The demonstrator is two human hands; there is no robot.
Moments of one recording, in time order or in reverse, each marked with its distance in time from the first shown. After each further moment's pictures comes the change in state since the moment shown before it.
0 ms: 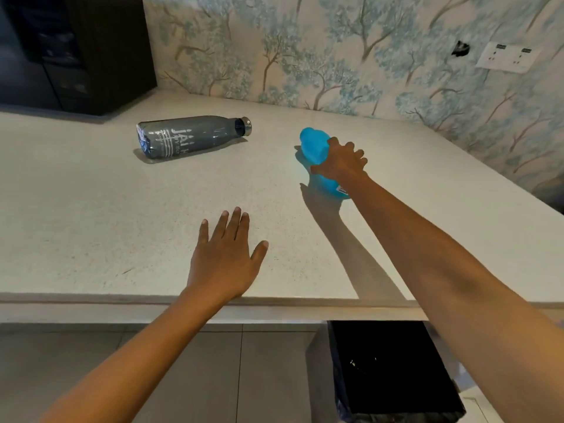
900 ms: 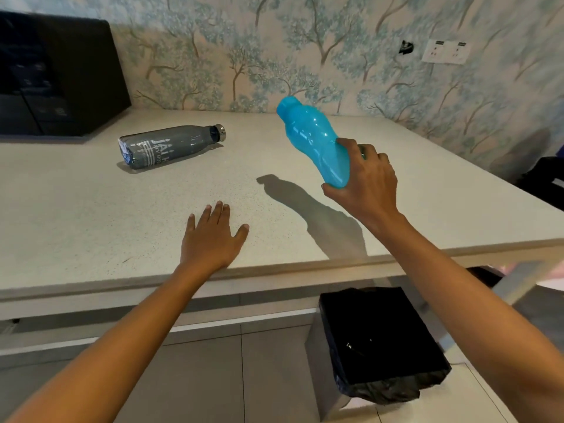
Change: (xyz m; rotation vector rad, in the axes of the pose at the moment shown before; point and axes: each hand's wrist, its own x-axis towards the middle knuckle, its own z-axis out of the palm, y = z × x) left_hand -0.002 0.000 -0.005 -0.068 0.034 0.021; right_hand -0.178 0.076 -0.043 0.078 0.574 -0.209
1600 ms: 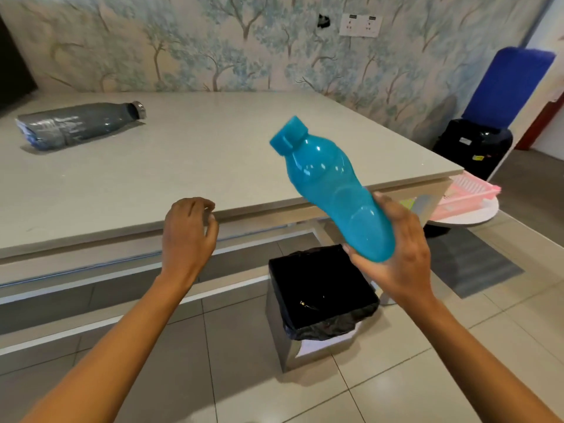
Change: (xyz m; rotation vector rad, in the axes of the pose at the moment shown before) left_hand -0.099 0.107 0.027 -0.323 0.461 0.301; right_hand -0.232 0.139 -0.123 0.197 0.188 -0.008
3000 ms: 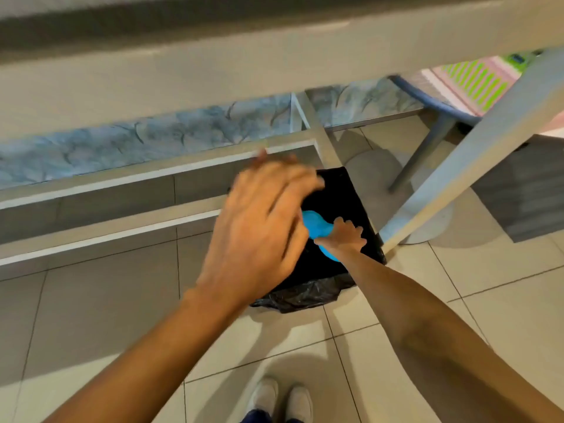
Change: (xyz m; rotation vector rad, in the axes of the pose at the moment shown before) left_hand -0.035 0.174 0.323 -0.081 -0.195 0.321; right_hand -0.194 0.378 0.344 -0.266 -1.132 0.866
